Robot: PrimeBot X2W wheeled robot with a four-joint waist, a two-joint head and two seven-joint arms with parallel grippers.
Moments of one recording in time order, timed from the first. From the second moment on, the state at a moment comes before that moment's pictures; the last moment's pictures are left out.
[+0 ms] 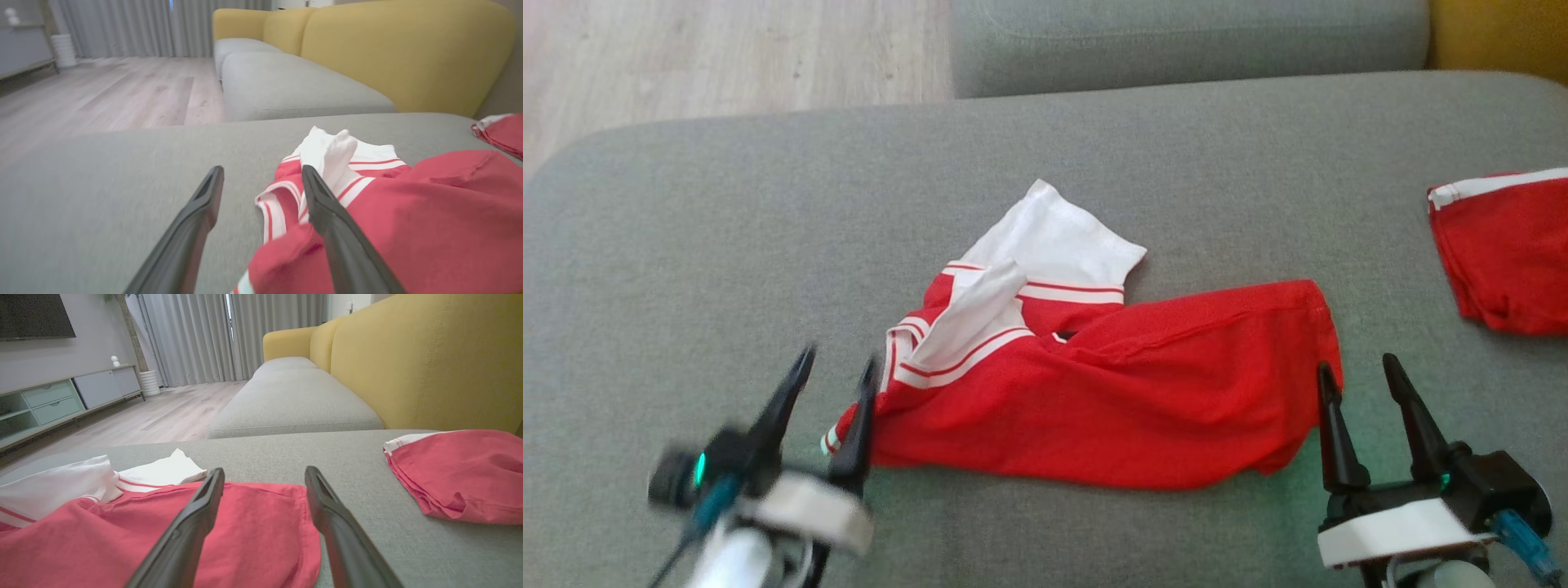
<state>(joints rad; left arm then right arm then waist) -0.07 0.30 -0.40 0.22 -0.44 0.01 -0.19 0.09 -0.04 0.03 0.12 0.11 0.12 -0.25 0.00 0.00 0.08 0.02</state>
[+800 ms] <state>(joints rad) -0.63 0.22 -0.72 0.32 -0.06 0.04 0.52 0.00 -0.06 0.07 0.12 0.09 0.12 -0.25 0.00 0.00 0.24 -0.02</state>
